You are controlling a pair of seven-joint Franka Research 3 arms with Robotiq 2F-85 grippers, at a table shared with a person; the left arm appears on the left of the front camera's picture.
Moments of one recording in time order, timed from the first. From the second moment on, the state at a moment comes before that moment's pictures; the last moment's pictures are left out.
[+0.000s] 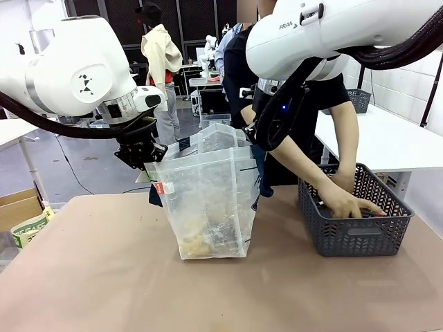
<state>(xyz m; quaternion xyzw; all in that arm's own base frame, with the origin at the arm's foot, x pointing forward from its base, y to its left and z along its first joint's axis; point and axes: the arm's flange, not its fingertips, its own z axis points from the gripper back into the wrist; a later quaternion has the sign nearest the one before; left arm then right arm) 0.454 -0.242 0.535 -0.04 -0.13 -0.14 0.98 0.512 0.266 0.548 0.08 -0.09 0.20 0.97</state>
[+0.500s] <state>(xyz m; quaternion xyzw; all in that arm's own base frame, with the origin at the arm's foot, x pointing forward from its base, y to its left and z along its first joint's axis) 0.454 -0.242 0.535 -0.04 -0.13 -0.14 0.98 0.512 0.266 0.548 0.08 -0.09 0.20 0.97</state>
